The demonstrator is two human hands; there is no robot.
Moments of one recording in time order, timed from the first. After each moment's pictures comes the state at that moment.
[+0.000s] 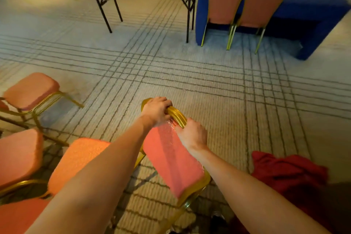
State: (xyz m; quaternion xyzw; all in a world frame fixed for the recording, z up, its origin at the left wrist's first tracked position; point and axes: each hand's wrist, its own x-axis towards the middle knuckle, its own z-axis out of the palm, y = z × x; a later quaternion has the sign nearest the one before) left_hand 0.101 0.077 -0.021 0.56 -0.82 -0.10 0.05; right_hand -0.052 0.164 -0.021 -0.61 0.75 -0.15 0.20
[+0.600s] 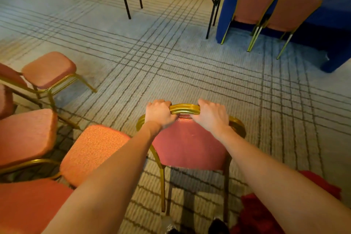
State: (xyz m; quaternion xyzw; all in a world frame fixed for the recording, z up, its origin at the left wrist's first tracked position) left_hand 0.194 0.078 -0.042 0.70 -0.70 -0.11 0.06; right_hand 0.002 0.079 -0.009 -0.78 0.62 -0.05 0.00
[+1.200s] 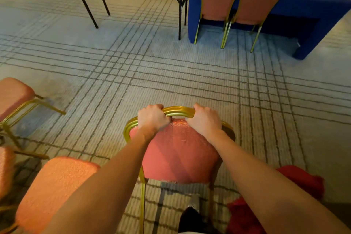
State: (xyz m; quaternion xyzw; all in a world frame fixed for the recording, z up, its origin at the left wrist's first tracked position) left_hand 0.020 -0.046 -0.035 0.71 -0.69 -0.11 0.03; right_hand -0.163 -0.025 -0.021 -0.70 0.70 -0.06 0.09
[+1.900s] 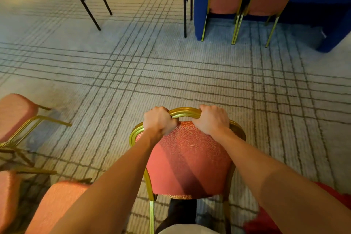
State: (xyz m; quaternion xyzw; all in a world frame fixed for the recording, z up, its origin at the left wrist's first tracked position) left_hand -0.015 -0.215 -0.035 0.72 -0.69 -0.10 -0.04; right_hand -0.197 -0.209 -0.043 -0.71 0.69 -0.05 0.12
